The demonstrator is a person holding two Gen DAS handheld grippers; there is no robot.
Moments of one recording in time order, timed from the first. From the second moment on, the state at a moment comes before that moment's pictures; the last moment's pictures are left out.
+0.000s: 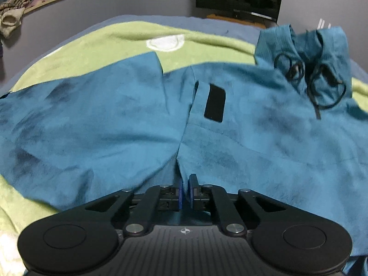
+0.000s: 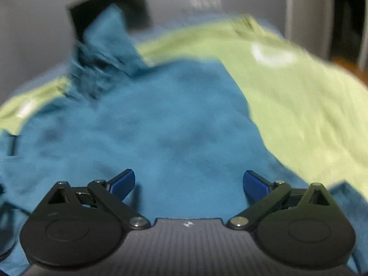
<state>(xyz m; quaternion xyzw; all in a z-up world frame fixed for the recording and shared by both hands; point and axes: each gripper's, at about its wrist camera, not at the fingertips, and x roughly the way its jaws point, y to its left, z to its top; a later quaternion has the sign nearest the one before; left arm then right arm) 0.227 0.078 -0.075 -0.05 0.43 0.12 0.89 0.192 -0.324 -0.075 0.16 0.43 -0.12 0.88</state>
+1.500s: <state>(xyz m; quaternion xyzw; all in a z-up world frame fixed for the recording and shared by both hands) 0.096 0.140 0.031 -0.08 0.26 0.11 0.95 0.193 -0.315 -0.069 0.13 0.42 -0.04 0.90</state>
